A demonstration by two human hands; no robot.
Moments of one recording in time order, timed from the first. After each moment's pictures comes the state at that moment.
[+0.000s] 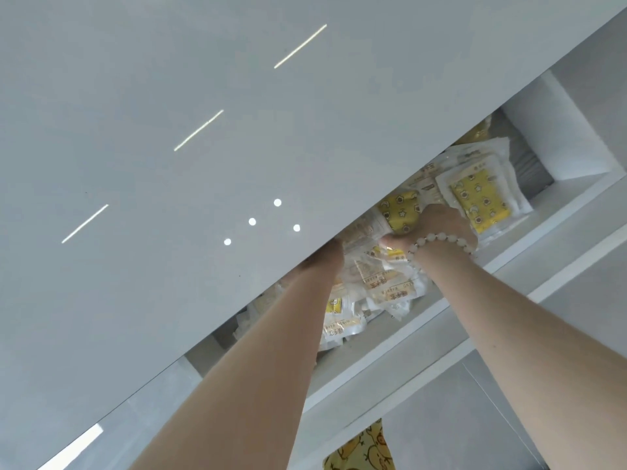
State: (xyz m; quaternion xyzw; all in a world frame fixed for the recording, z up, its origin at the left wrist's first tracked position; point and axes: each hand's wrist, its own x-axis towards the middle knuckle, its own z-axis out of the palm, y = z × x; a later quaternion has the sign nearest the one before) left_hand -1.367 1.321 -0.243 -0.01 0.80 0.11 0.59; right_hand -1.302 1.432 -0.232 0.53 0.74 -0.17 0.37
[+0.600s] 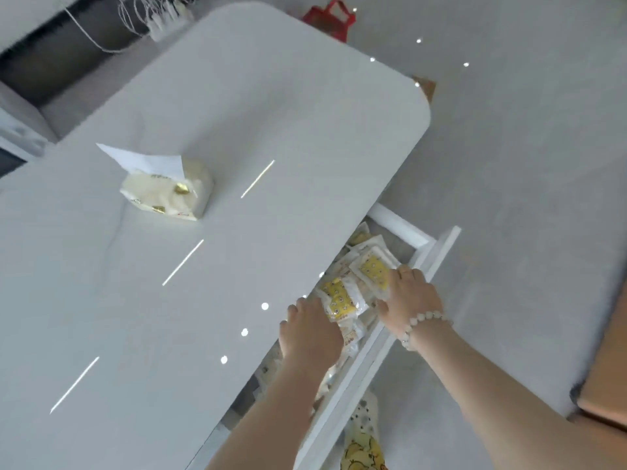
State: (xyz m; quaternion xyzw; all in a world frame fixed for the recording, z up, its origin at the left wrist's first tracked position) left_hand -1.335 1.328 -0.030 0.36 0.85 -0.07 0.38; right_hand -1.234 1.437 -0.027 0.44 0.84 -0.15 0.27
